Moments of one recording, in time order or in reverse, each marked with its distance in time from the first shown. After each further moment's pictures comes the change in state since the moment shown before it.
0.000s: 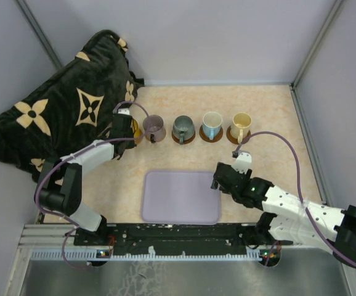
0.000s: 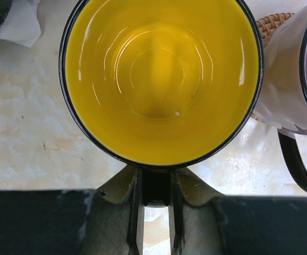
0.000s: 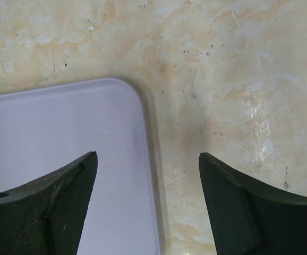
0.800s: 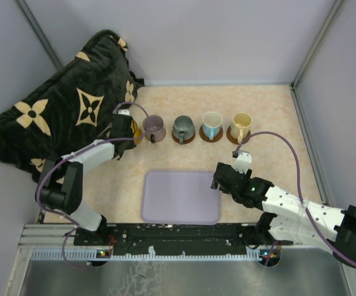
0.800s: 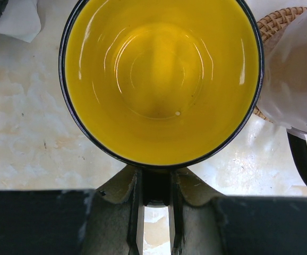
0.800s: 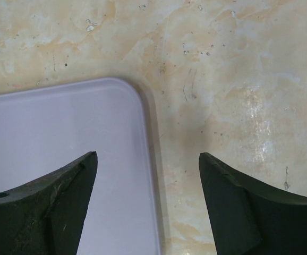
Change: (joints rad) left arm 0.005 0.014 0.000 -0.005 -0.003 0.000; right arm 0.000 0.000 0.000 0.000 -0.001 0.002
